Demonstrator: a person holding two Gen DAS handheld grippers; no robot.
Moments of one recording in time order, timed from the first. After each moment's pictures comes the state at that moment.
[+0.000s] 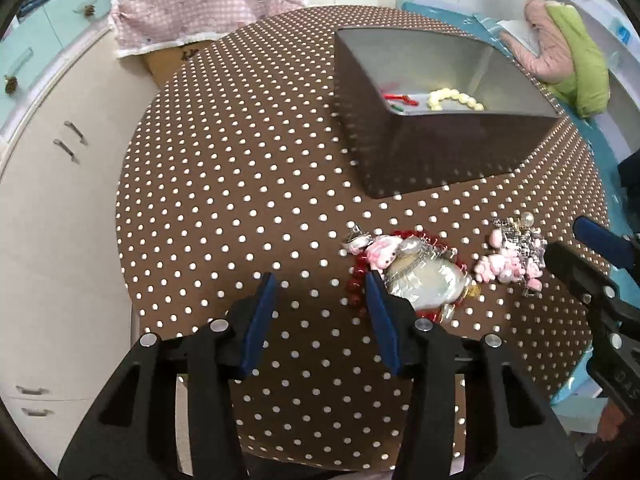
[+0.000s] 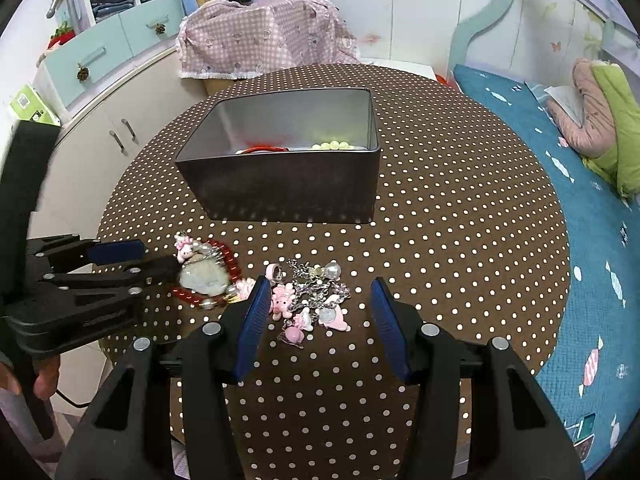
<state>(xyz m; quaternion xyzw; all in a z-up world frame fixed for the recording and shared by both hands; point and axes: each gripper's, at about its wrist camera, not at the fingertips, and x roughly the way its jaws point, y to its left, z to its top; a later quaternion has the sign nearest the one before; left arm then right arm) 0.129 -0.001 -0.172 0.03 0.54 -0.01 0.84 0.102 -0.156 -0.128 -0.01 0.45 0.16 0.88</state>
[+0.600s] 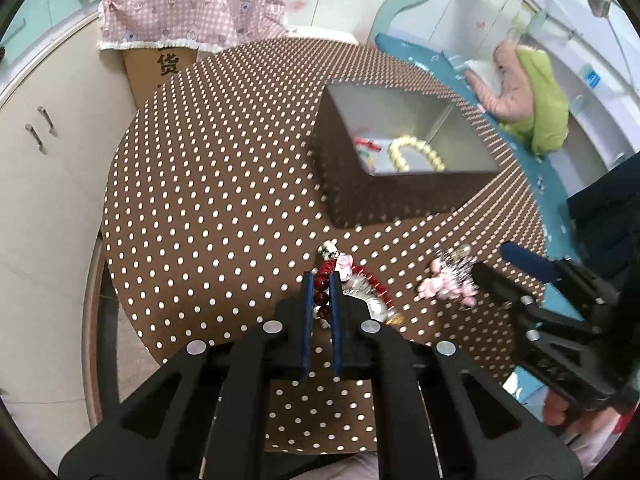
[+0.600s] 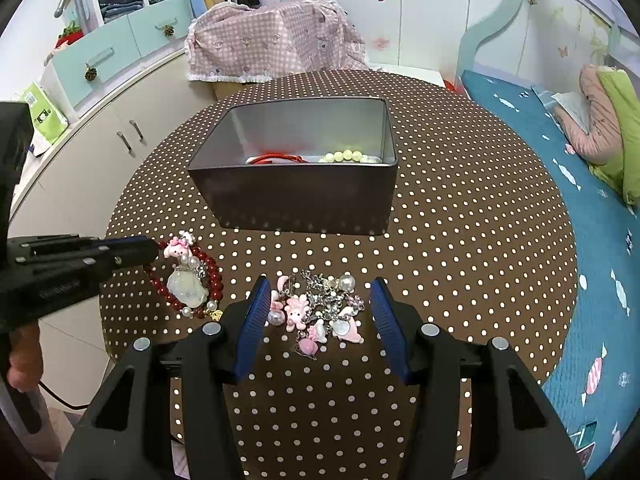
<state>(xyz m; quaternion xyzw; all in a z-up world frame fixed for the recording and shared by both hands) 0.105 0.012 -0.128 -0.06 0.50 -0.09 0.86 0.105 -0.147 -0.124 -0.01 0.44 0.17 0.88</state>
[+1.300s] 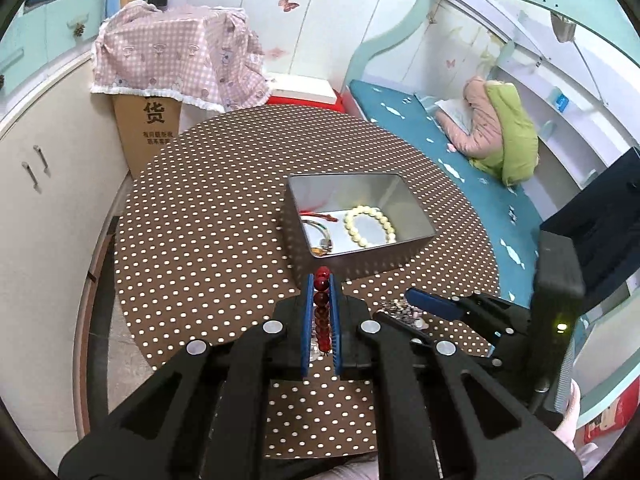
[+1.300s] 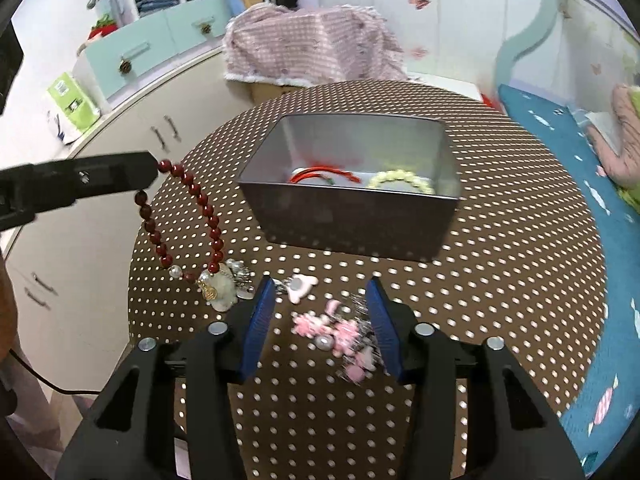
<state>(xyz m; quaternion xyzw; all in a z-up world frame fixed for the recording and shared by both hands) 0.104 0.015 -0.062 -0.07 0.43 -0.12 0.89 0.115 -0.119 -0.121 -0.02 0.44 0.24 0.87</state>
